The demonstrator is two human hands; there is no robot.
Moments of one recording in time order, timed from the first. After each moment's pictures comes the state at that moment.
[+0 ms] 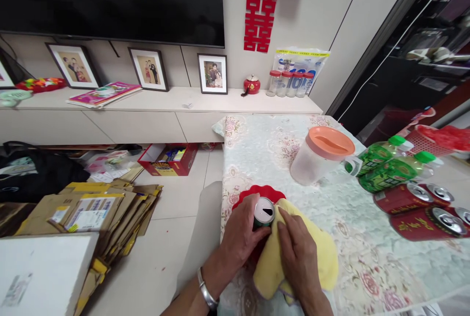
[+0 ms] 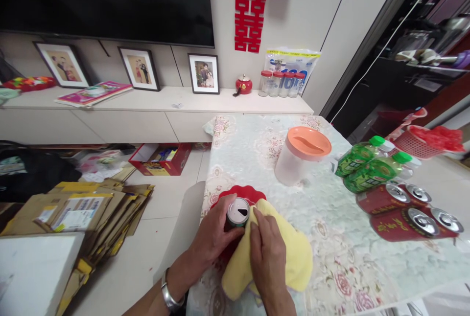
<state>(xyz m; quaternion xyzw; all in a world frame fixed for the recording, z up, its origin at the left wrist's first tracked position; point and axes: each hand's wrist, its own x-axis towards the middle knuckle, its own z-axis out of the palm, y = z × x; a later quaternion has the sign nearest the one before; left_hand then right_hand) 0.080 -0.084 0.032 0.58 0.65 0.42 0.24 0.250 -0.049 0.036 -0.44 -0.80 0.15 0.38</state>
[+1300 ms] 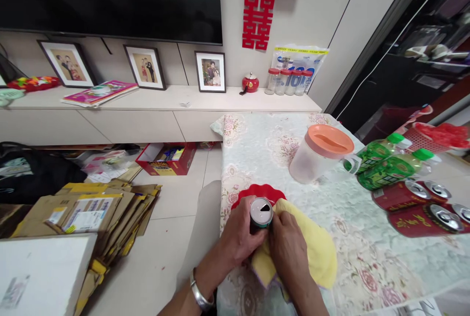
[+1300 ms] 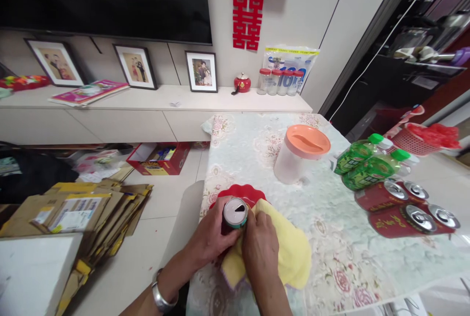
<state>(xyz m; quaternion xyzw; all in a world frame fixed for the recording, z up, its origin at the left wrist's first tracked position) 0.075 -0.086 0.057 0.57 0.63 0.42 0.32 0.238 -0.041 0.028 -0.48 -0.84 0.09 0.23</state>
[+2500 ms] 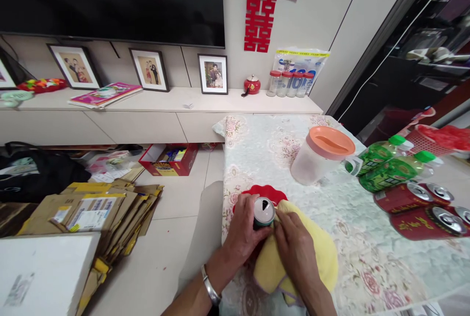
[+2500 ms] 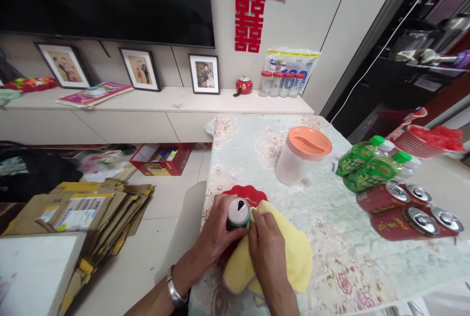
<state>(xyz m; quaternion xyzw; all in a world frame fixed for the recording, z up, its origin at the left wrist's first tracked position) 0.083 -0.081 0.042 0.55 0.63 0.46 0.28 0.247 -0.041 0.037 -0.44 -0.83 0.14 0.32</state>
